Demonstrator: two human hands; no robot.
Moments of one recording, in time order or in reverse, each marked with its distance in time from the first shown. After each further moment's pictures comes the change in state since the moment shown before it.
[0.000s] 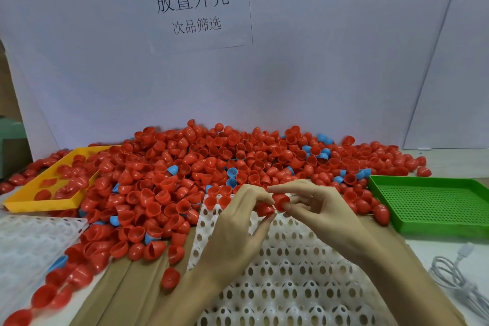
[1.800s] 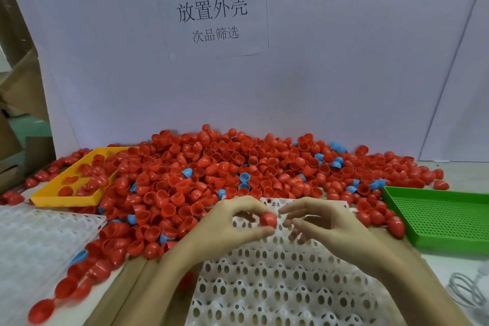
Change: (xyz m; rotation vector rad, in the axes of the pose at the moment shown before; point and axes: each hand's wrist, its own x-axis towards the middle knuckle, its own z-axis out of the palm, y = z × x) left_hand 0.014 -0.028 -0.053 -0.290 -0.459 -0.337; right_hand 0.001 0.004 0.000 -0.033 -0.172 0.080
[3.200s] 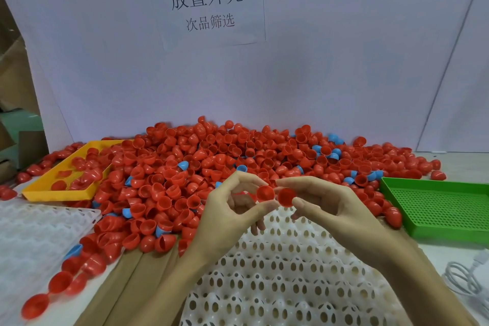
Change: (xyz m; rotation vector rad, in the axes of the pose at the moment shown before) left_hand 0.002 0.009 0.028 -0.386 0.368 0.077; right_hand -0.005 -0.012 -0.003 0.056 0.034 -0.163
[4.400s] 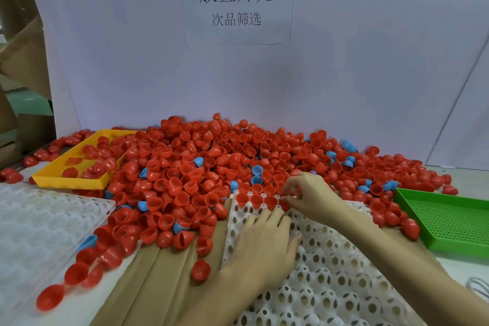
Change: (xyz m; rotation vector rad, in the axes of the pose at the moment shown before) left_hand -0.017 -0.035 0.022 1.186 -0.364 -0.081; right_hand 0.098 0.062 0.020 -1.008 -0.041 0.128
